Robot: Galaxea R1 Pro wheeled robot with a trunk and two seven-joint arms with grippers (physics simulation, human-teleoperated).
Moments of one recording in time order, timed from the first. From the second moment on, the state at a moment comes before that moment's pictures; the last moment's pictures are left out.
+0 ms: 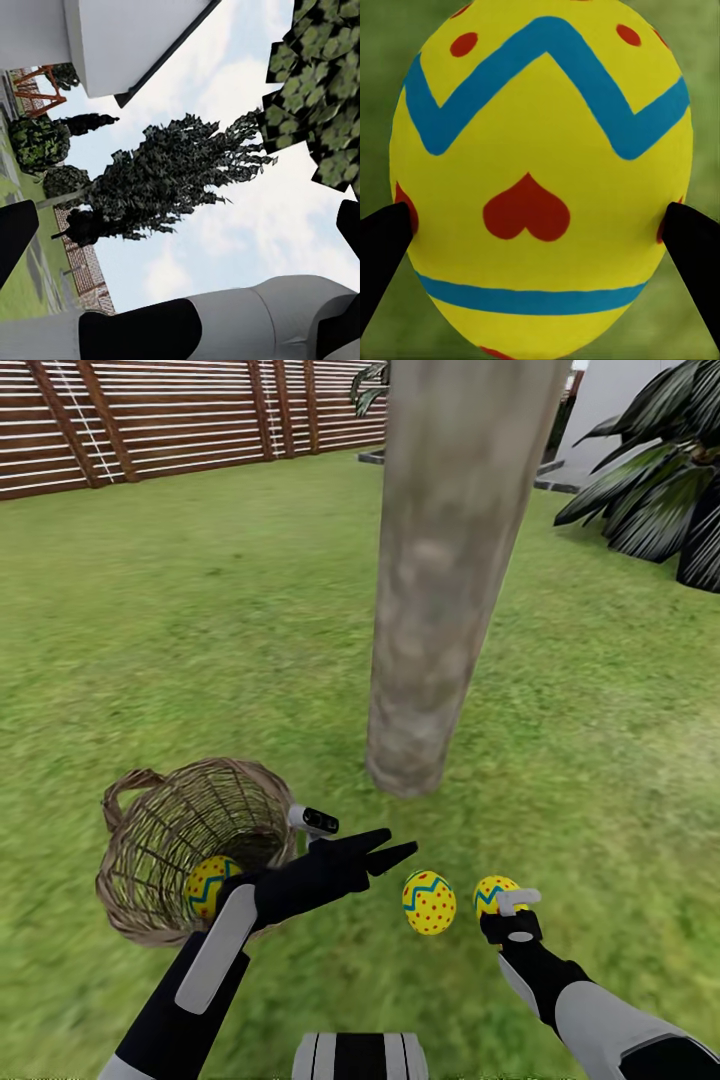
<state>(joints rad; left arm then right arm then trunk) -0.44 -0.07 -0.29 -1.45 1.13 0.94 -0.85 -0.73 -0.08 0.30 -0.21 -0.14 0.01 -0.27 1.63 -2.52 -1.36</state>
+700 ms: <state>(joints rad) -0.44 -0.07 -0.29 -1.45 1.13 0.94 -0.86 -0.73 -0.08 0.30 -0.23 -0.11 0.01 -0.30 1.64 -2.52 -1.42</state>
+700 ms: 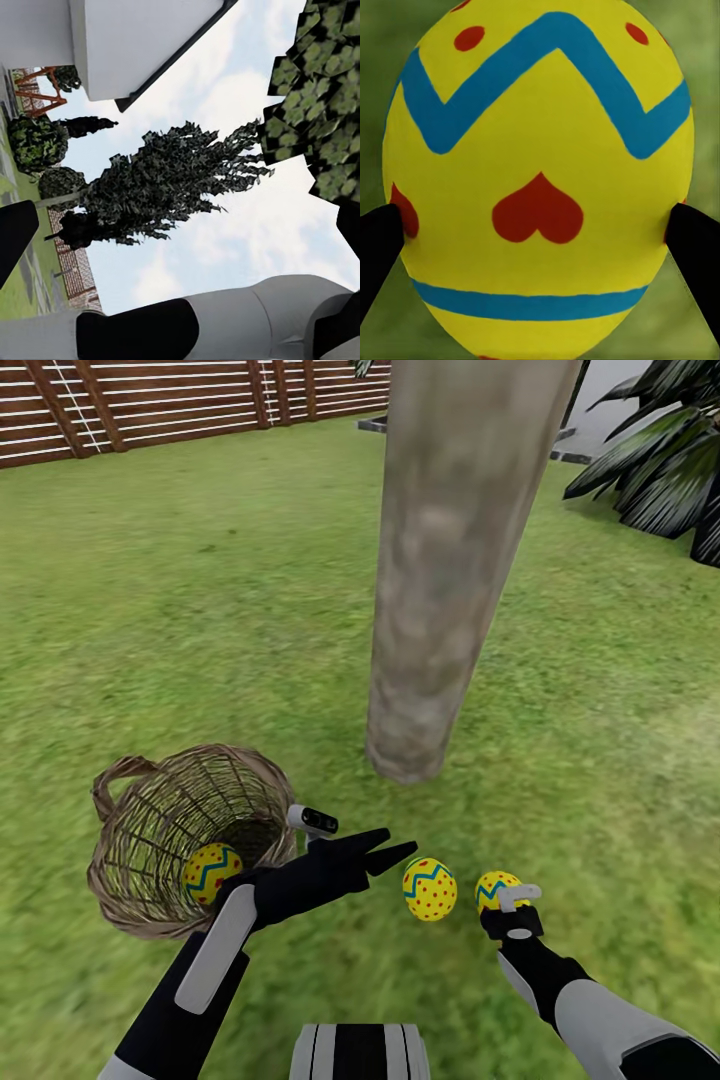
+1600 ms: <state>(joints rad) -0.44 -0.07 -0.29 -1.45 1.13 0.94 -0.85 -0.73 -0.08 0.29 -0.38 -0.14 0.13 -0.27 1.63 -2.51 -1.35</state>
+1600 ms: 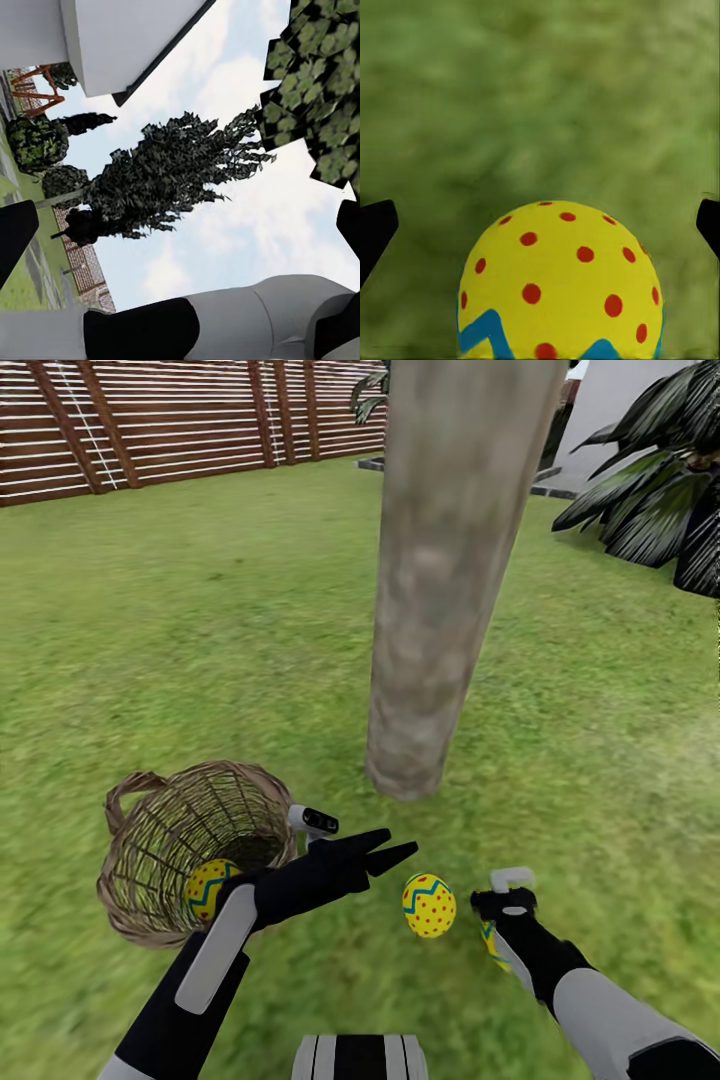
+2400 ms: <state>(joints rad) -0.44 -0.07 -0.30 -1.46 1.14 0.94 -0.86 -0.51 -0.14 0.08 -1.39 -0.18 0.94 -0.25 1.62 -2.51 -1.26</state>
